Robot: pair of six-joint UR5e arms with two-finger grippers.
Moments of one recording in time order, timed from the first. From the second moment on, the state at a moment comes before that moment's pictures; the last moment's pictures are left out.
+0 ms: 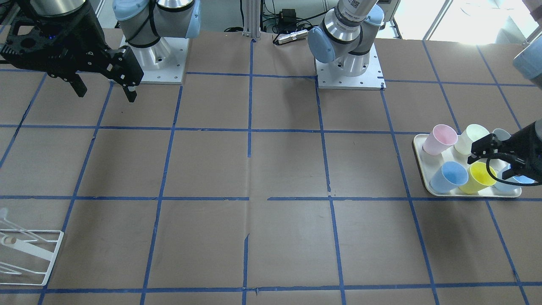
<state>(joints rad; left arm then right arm) -0.95 -1.87 -1.61 -1.31 1.56 1.07 1.55 -1.60 1.50 -1.56 -1.57 0.09</state>
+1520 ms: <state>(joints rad) -0.91 -1.97 -1.74 -1.08 1.60 1.28 1.55 -1.60 1.50 -1.56 -1.57 0.09</state>
